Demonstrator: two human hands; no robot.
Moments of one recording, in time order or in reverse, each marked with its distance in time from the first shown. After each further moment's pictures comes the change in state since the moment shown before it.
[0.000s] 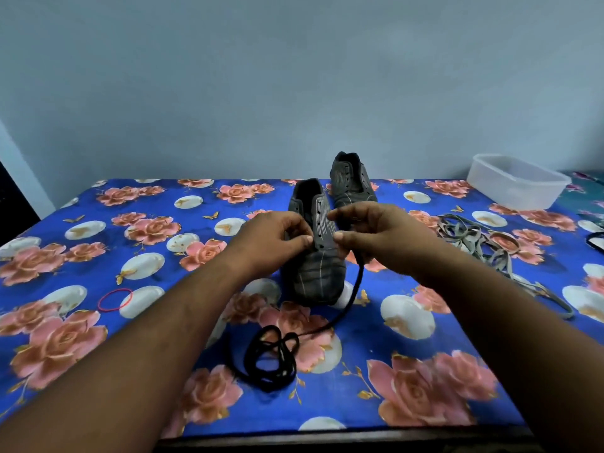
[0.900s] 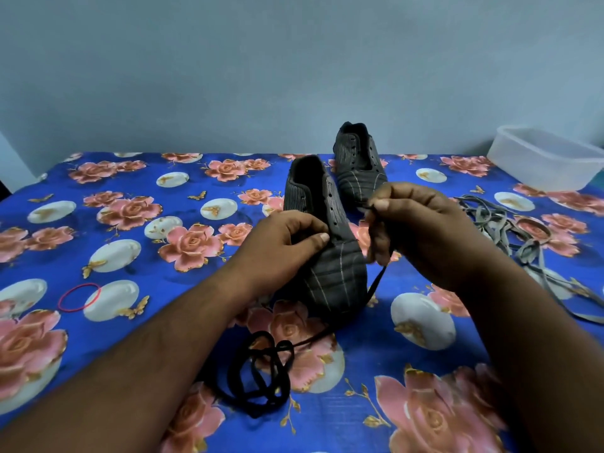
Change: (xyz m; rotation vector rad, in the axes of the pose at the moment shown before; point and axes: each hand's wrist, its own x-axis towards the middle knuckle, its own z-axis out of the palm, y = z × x) left_hand -0.005 -0.003 0.041 -0.366 0.025 -0.009; right_hand 0.004 0.029 -0.014 0.512 -0.095 -0.143
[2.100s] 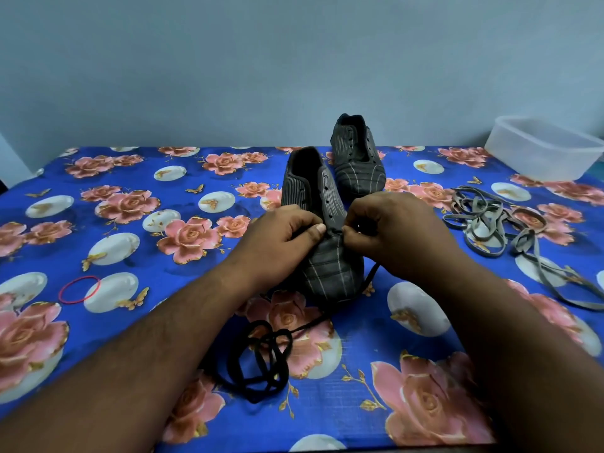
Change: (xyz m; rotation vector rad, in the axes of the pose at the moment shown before) left_hand 0.002 -0.009 0.003 0.182 0.001 0.069; right_hand 0.003 0.012 0.018 -1.296 0.177 -0.103
